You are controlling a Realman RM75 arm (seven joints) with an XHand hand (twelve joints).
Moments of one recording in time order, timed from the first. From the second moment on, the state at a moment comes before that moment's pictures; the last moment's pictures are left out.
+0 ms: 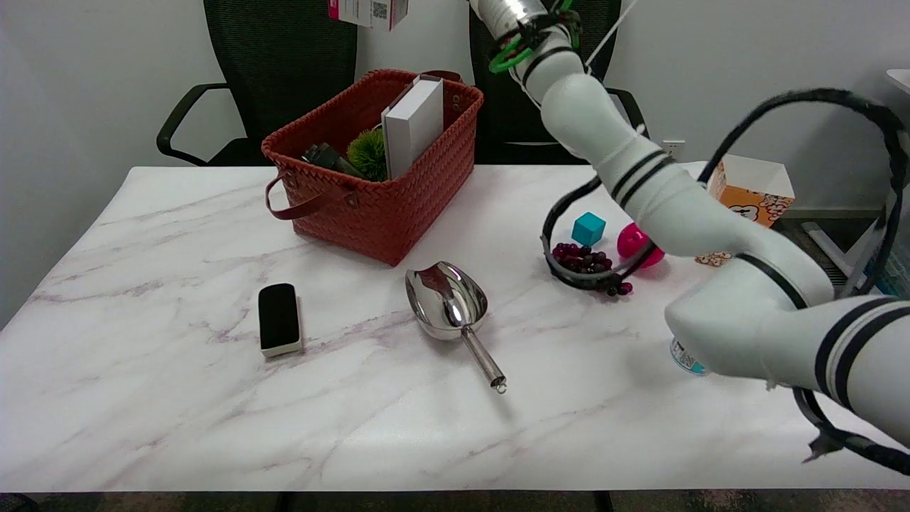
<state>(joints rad) 1.05 -1.32 -2.07 0.93 1.32 0.19 0.44</state>
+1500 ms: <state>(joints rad) 1.19 -1.56 -2.17 0.38 1.76 0.02 0.35</state>
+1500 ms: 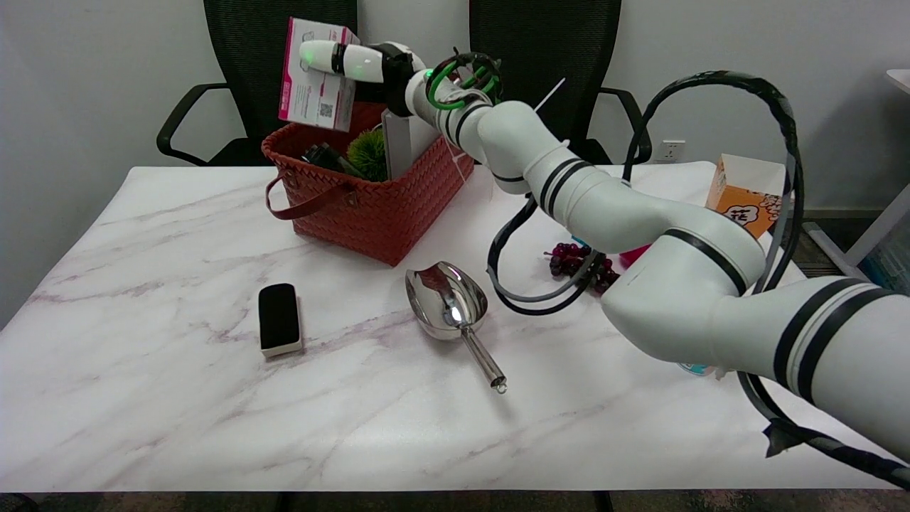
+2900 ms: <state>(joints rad) 1.13 -1.55 -2.17 0.55 1.75 0.02 -0.12</state>
